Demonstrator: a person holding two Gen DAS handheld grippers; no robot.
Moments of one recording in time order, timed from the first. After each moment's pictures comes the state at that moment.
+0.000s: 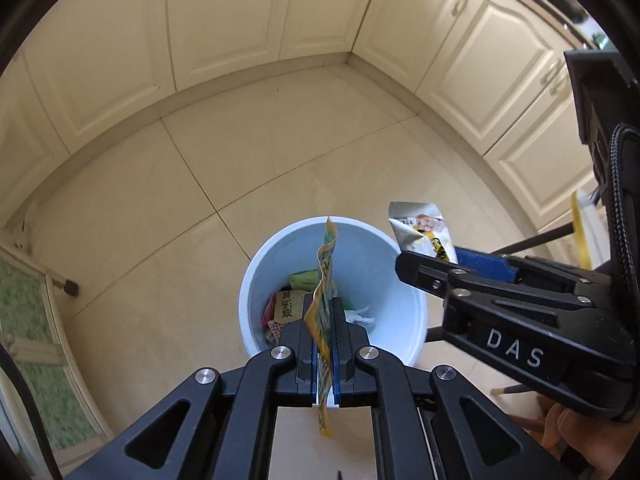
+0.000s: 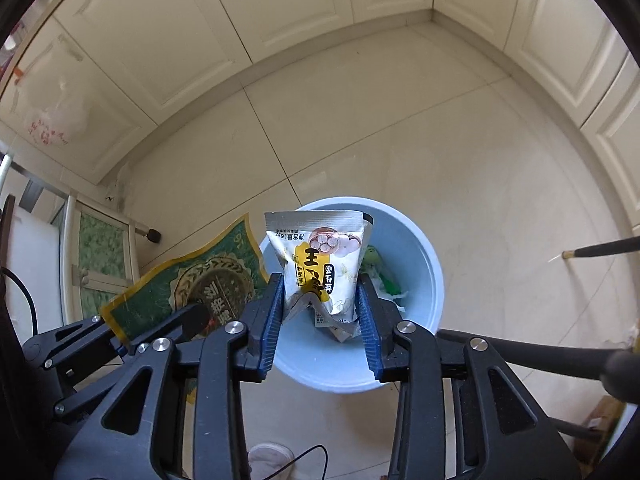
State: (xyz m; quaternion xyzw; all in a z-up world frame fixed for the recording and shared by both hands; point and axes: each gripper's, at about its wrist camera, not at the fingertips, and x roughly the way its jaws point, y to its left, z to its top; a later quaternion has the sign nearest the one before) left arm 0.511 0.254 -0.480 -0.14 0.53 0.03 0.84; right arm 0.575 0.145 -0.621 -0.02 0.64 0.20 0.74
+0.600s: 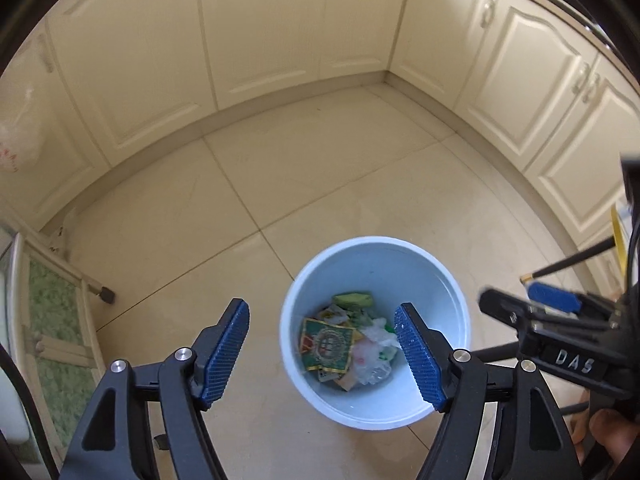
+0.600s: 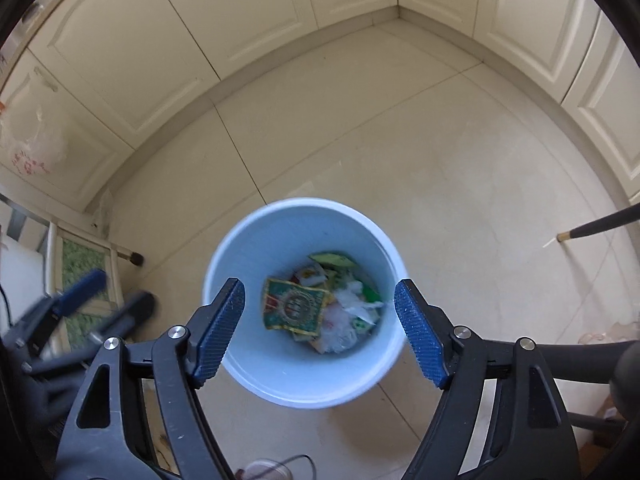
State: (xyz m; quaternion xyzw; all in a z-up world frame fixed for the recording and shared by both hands) left arm 0.497 0.211 -0.495 -0.11 0.50 0.12 0.85; right arm 0.578 0.093 -0.647 0.00 0.63 0.16 0.76
